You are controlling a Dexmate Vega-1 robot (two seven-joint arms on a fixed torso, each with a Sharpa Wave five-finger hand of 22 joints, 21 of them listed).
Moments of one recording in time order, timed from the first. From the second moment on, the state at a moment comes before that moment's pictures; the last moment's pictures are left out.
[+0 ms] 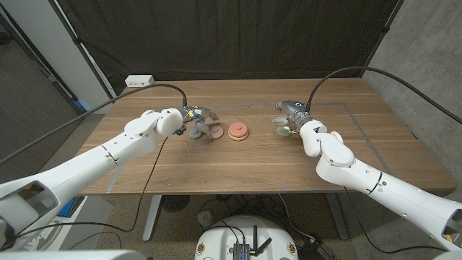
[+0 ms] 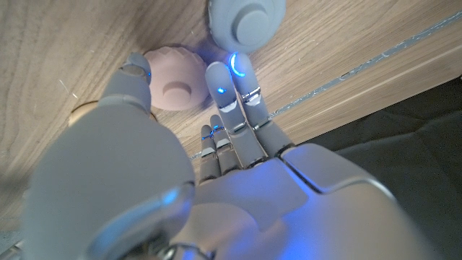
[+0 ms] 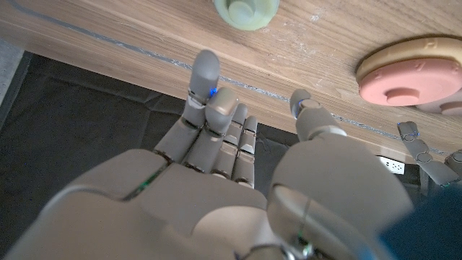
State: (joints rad) left arm 0.61 0.87 0.74 -1.78 0.62 0.21 -0.34; left_hand 0.94 -0.08 0.25 -0.15 0.30 0.29 0.01 0.19 0.20 0.35 -0.08 0.20 0.35 0.94 -0.13 1.44 0.48 0.65 -0.06 1.49 0.20; right arm -0.77 -0.79 -0.80 -2.05 -0.71 -0.78 0.10; right_hand 0.81 -0.02 0.54 -0.16 0.29 0.45 -0.05 0.27 0.27 0.52 -0.11 0.23 0.61 1.01 -0.16 1.47 1.22 0.91 -0.12 1.53 0.24
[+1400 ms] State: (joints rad) left arm 0.60 0.84 0.77 -1.71 0.62 0.20 -0.32; left_hand 0.96 -0.06 0.26 -0.15 0.30 0.36 0.00 0.22 0.20 0.41 -0.10 0.22 0.34 0.95 -0.14 1.46 0.48 0.66 -0.06 1.50 0.20; right arm -0.76 -0.78 -0.81 -2.03 -0.70 -0.79 0.09; right_hand 0.79 -0.01 0.55 -0.16 0.30 0.45 -0.05 0.27 0.27 0.53 -0.11 0.22 0.62 1.01 -0.16 1.47 1.22 0.91 -0.12 1.53 0.24
